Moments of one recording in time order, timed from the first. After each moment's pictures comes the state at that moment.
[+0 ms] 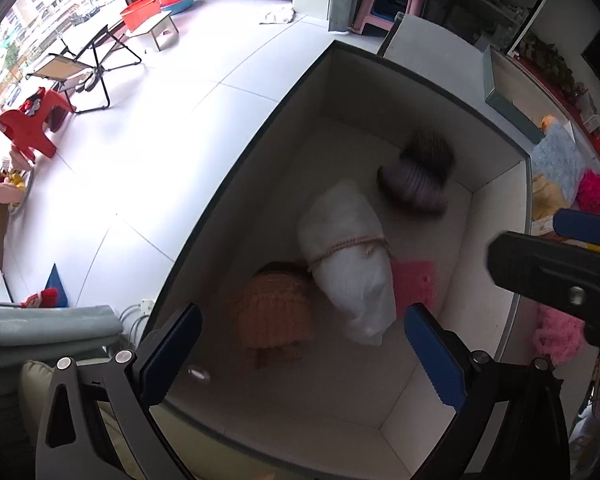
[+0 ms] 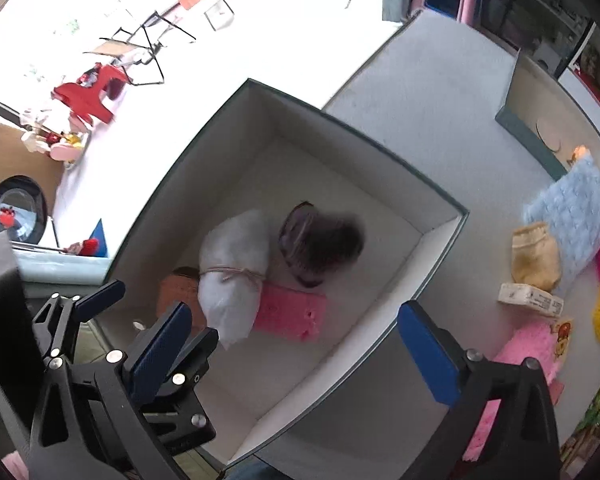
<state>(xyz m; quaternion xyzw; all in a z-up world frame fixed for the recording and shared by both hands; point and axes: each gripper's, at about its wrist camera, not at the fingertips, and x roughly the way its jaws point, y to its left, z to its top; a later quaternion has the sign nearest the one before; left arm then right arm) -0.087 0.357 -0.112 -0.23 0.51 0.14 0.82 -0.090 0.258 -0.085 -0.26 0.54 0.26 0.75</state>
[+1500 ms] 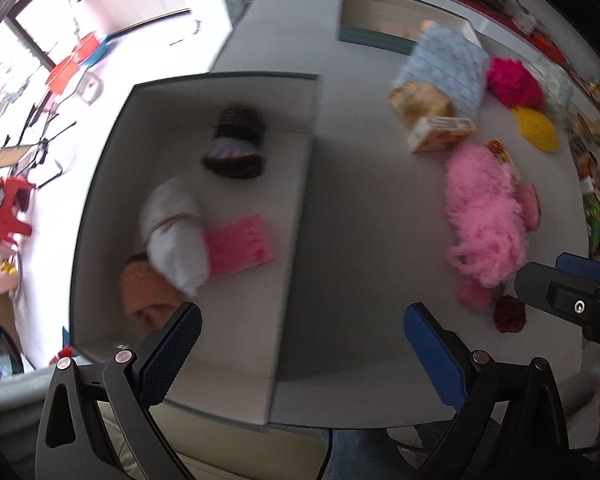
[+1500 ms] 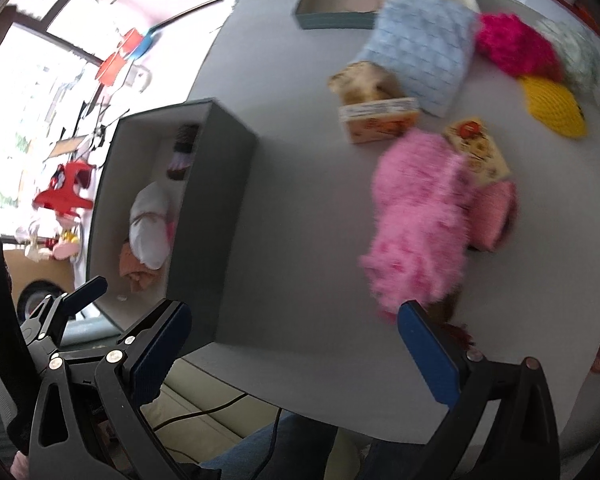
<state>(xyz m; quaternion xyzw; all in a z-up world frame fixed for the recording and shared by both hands) -0.057 0.201 -0.059 -0.09 0.55 0.04 0.83 -0.109 0.024 -0.046 -0.05 0.59 0.15 0.79</state>
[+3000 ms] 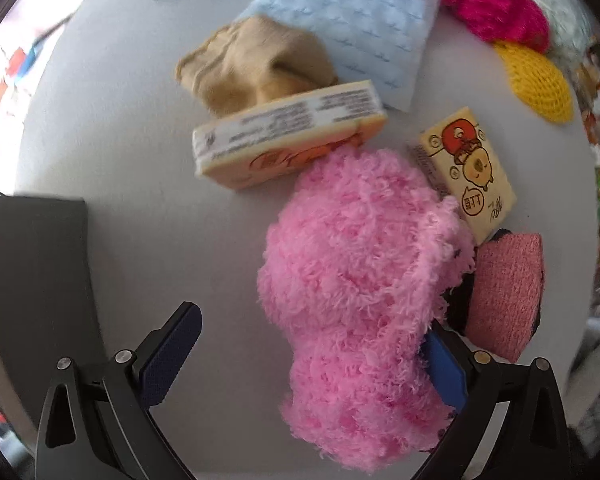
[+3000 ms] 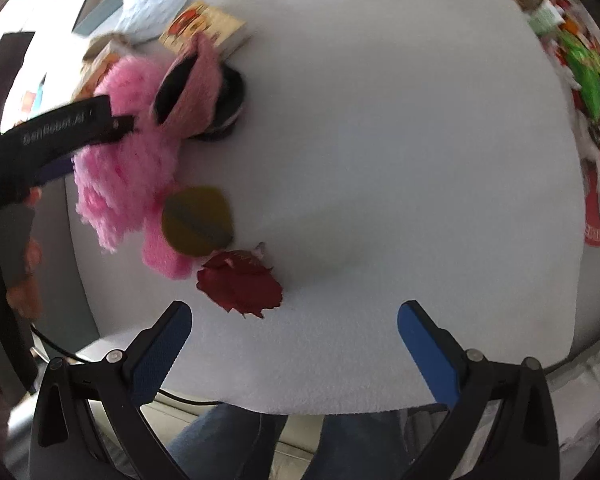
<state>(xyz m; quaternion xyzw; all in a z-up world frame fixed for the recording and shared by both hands) 0.117 0.061 -0.131 -0.08 0.64 -0.03 0.77 -0.110 -0.145 -0.125 0.02 0.66 0.02 0.75</state>
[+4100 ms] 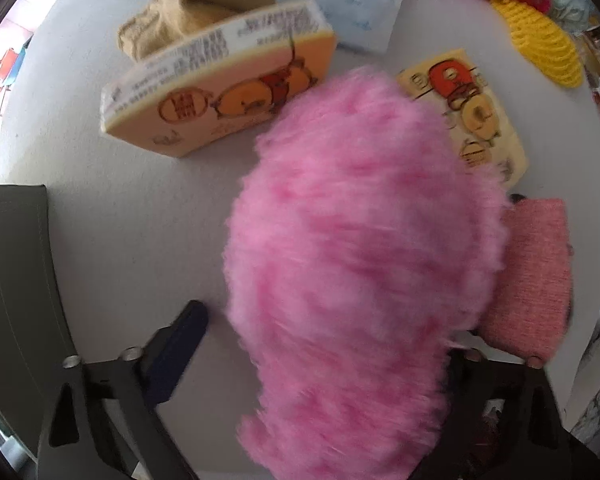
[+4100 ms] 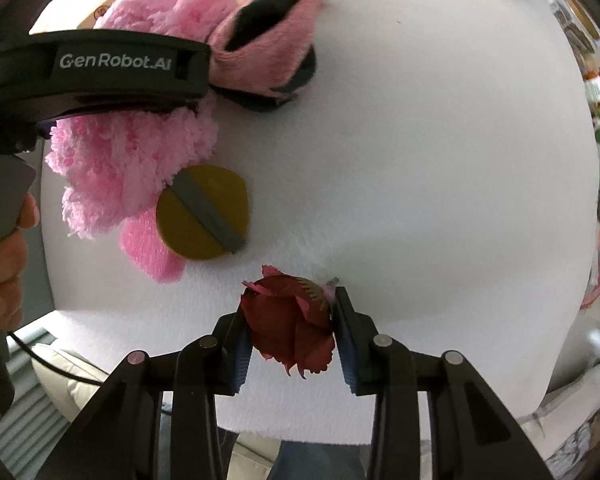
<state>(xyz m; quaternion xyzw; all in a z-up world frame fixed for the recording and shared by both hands) 0.103 0.031 -0.156 -0.05 0.65 -0.03 0.75 -0.085 -0.102 -0.145 -0.07 0.67 0.03 0.74</state>
